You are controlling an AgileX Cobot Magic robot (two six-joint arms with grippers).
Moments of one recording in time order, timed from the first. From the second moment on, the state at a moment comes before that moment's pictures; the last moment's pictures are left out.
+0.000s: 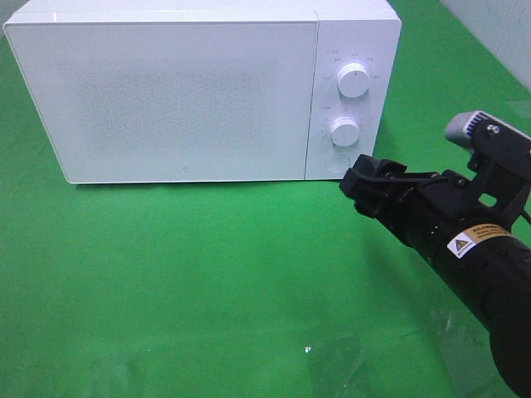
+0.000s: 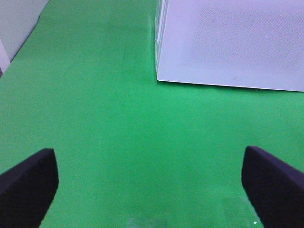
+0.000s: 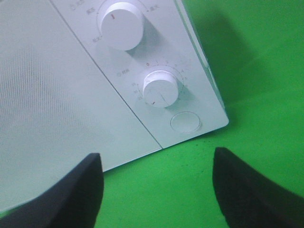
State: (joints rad) left arm 0.01 0.00 -0.51 -0.08 1.04 -0.02; right arm 0.85 1.66 -0.30 0.74 -1.17 0.30
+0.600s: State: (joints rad) left arm 0.01 0.00 -0.51 -0.08 1.04 -0.02; right arm 0.85 1.66 -0.30 0.74 -1.13 1.23
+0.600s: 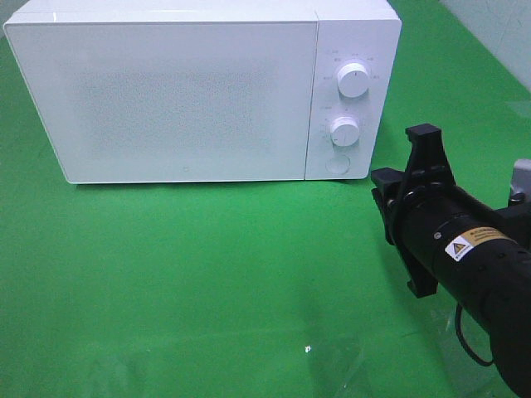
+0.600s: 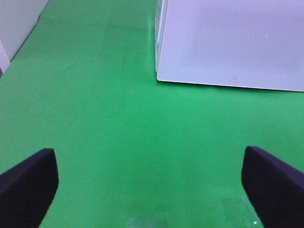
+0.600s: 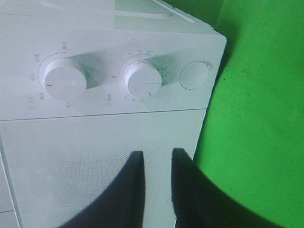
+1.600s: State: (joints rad) left arm 0.01 0.00 -0.51 -0.08 1.04 -0.02; right arm 0.70 1.83 -0.52 0.67 -0.96 1.34
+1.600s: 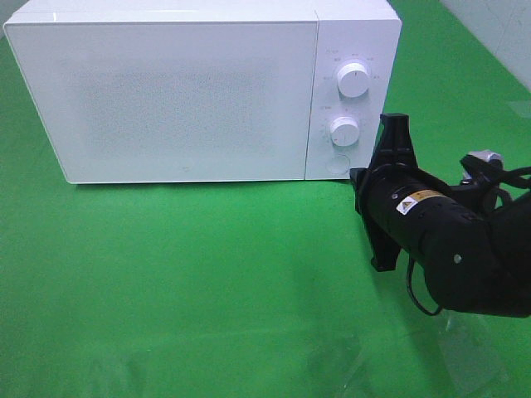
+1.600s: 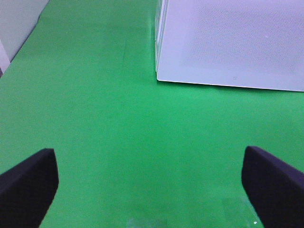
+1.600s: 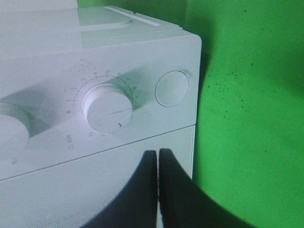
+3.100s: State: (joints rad) left arm 0.01 0.00 -0.51 -0.08 1.04 -0.02; right arm 0.51 2.15 -0.88 0.58 -0.79 1.39
